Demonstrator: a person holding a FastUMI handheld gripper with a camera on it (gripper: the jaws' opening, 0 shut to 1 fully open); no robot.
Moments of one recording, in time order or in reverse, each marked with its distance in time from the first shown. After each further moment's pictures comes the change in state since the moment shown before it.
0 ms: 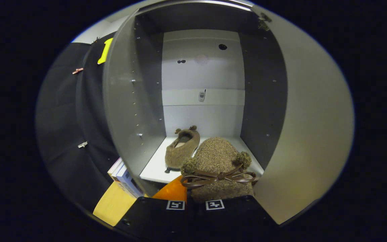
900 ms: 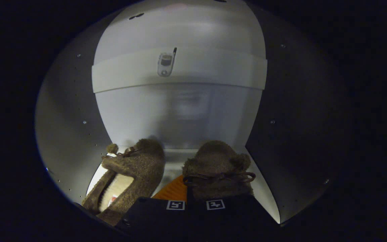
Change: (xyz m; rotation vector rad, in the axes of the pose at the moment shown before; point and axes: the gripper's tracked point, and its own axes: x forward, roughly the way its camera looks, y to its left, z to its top) arm 0.232 -0.064 -0.007 0.006 0.181 -0.131
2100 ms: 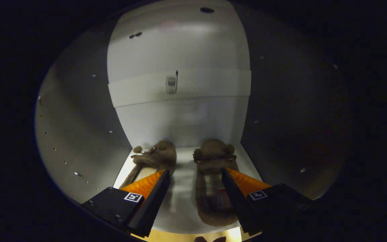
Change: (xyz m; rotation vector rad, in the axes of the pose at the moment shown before) arm -0.095 0.001 0.021 0.049 -0.085 0.051
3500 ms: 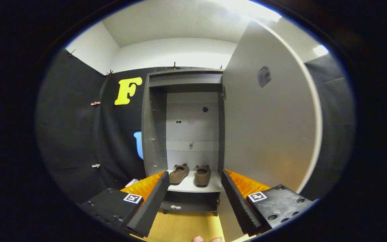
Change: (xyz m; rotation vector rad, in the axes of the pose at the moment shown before) arm -0.449 -0.049 -0.002 -0.038 -0.484 0.095
